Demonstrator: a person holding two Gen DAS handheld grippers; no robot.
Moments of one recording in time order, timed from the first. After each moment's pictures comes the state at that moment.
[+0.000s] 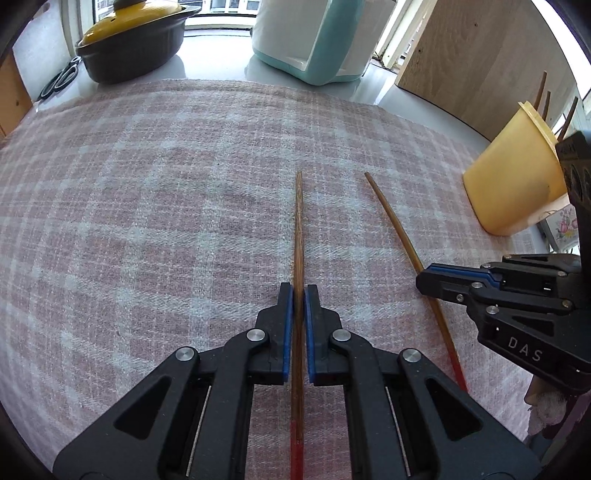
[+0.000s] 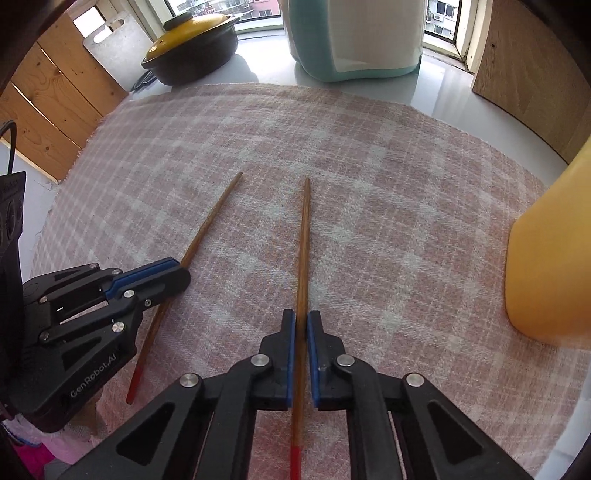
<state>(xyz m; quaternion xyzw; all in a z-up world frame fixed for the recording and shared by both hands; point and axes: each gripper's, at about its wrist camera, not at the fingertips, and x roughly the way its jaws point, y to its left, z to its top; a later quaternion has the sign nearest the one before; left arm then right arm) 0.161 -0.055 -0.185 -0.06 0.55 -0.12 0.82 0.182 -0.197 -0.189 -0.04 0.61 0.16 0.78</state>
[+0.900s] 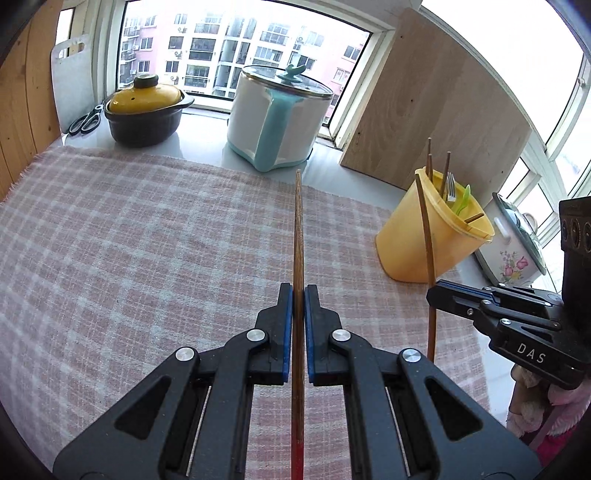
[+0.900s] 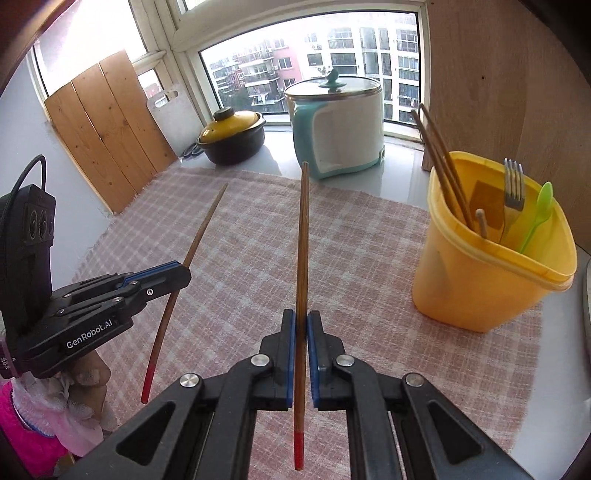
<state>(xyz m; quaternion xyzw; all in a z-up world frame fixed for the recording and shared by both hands) 0.085 -0.091 -0.082 -0.11 0.43 -0.13 0.89 0.093 -0.271 -0.079 -0.02 0.47 0.20 0.86</state>
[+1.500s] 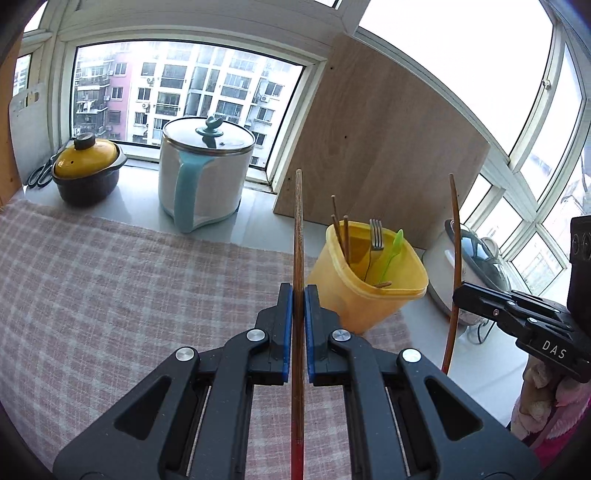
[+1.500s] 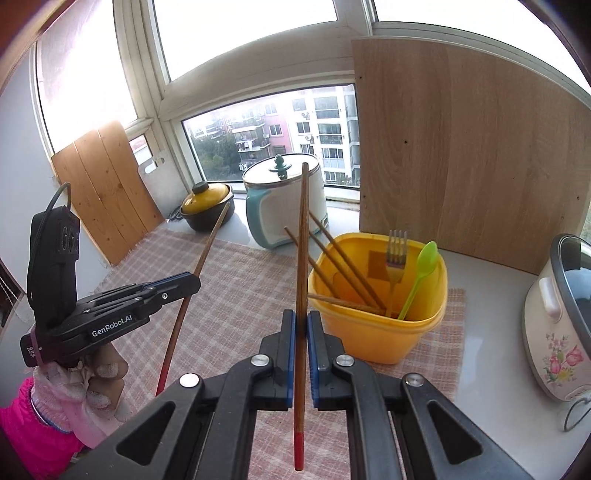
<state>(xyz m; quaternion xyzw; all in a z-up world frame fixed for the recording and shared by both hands) 0.109 -0.165 -0.024 -0.12 0.37 -0.18 0.90 0.076 -0.368 0.007 0.01 0.38 0.17 0.91</state>
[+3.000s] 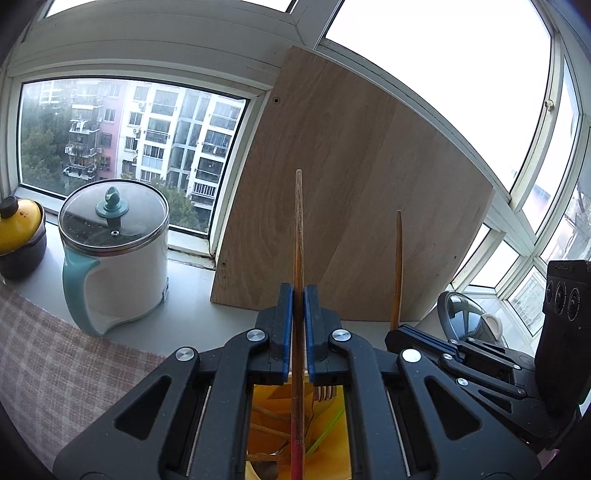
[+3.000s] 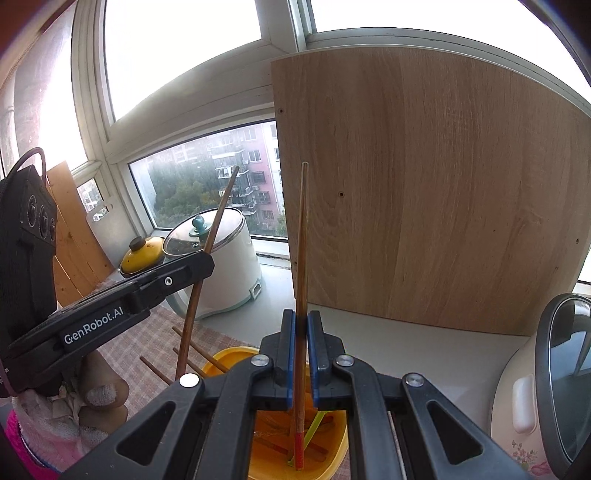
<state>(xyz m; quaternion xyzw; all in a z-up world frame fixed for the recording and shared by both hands) 0.238 -0.271 0.002 -0.14 0.30 -0.20 0.92 0.208 -0.434 0.015 0.01 0.34 0.13 0.93</state>
